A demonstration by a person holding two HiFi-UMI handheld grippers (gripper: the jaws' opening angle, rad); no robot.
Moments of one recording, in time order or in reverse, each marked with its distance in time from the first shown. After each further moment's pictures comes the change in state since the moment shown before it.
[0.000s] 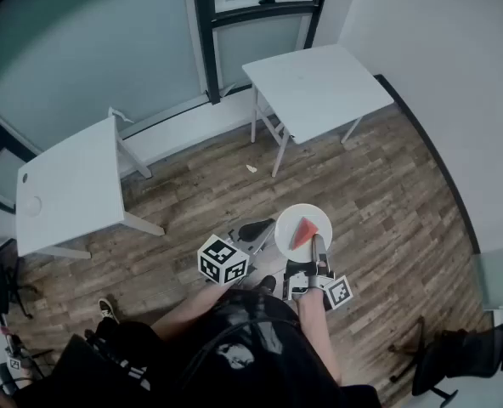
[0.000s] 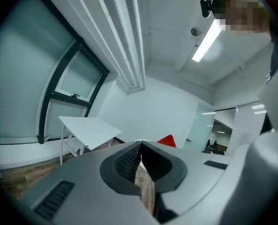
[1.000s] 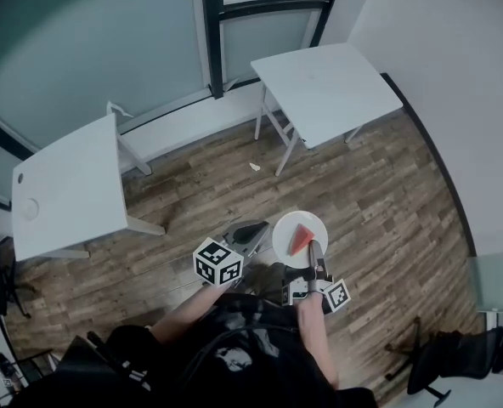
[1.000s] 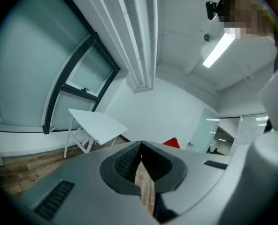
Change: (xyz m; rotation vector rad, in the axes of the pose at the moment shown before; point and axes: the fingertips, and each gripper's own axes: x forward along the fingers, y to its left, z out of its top) left arm -0.024 0.085 -0.006 -0.111 0.024 0.023; right arm 0.039 -0.040 -0.049 0.078 0.012 -0.090
